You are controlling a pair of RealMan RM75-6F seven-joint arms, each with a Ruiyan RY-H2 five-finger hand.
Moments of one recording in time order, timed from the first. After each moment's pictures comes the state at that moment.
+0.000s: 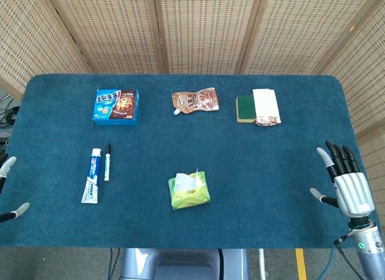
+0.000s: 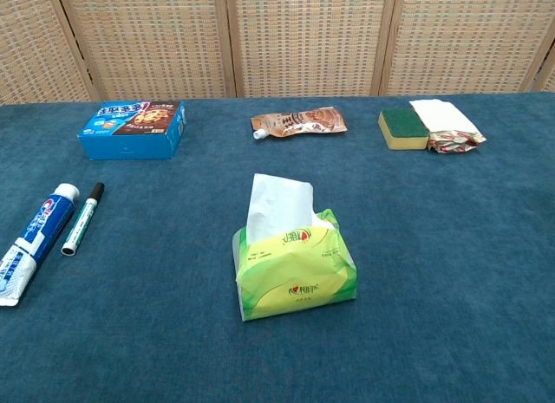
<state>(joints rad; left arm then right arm) -0.05 -0.97 -0.01 -1.69 1.54 1.52 -0.04 0.22 -1.25 0.01 -1.33 -1.56 1.63 0.13</state>
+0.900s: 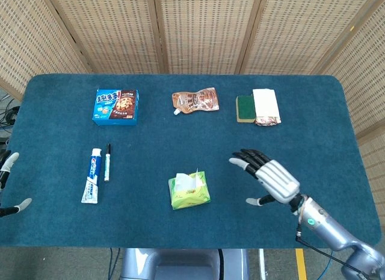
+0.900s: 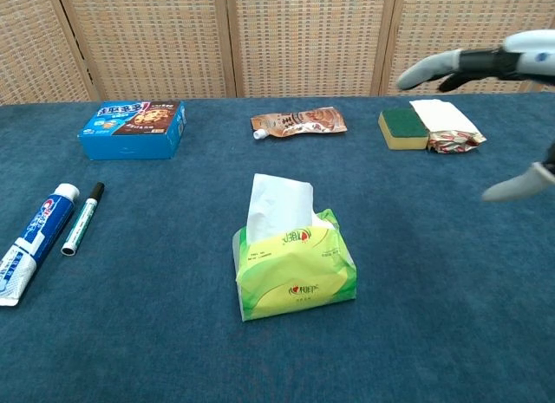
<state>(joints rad) -0.09 -0.98 -0.04 -1.69 1.44 1.42 -0.01 0.62 -1.10 0.05 -1.72 -1.72 1.06 0.30</state>
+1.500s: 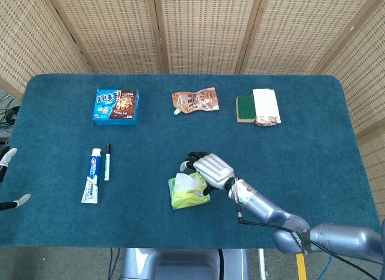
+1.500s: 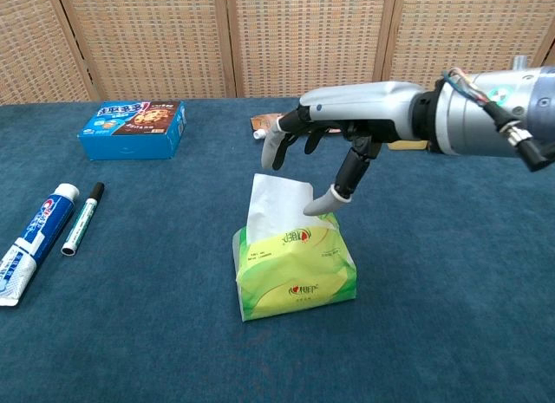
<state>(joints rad) -0.12 -0.95 -0.06 -1.68 1.40 1.35 -0.09 0.95 -1.38 0.21 -1.74 -1.05 0.72 -0.17</state>
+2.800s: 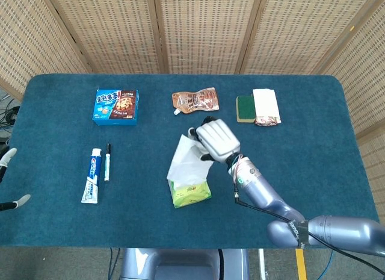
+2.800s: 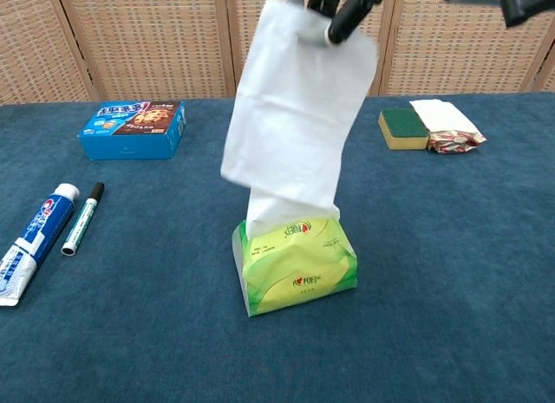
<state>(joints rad) -0.12 -0.93 -0.05 -1.69 1.42 1.36 -0.12 1.05 -1.25 0.29 -1.84 -0.89 1.05 -0.38</state>
